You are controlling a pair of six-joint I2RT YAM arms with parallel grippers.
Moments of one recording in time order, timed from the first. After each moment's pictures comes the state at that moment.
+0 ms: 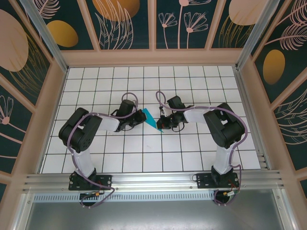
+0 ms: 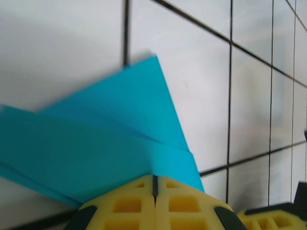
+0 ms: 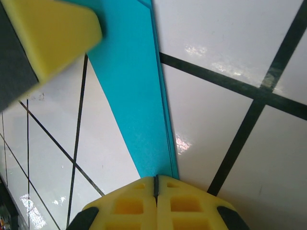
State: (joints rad) left arm -0.50 1.86 0.78 0.32 0.30 -0.87; right arm 0.57 1.89 0.97 -0.20 -0.57 0.39
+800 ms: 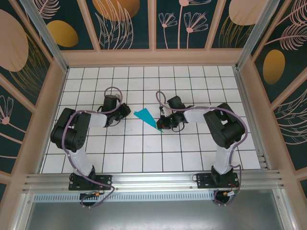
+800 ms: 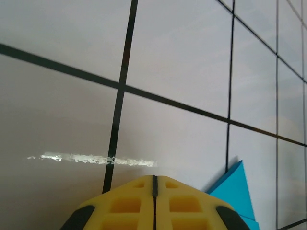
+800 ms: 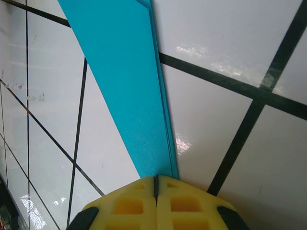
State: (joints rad) left arm -0.29 1.80 0.76 0.30 0.28 -0.76; right arm 0.57 1.89 0.96 -0.19 -0.57 0.39
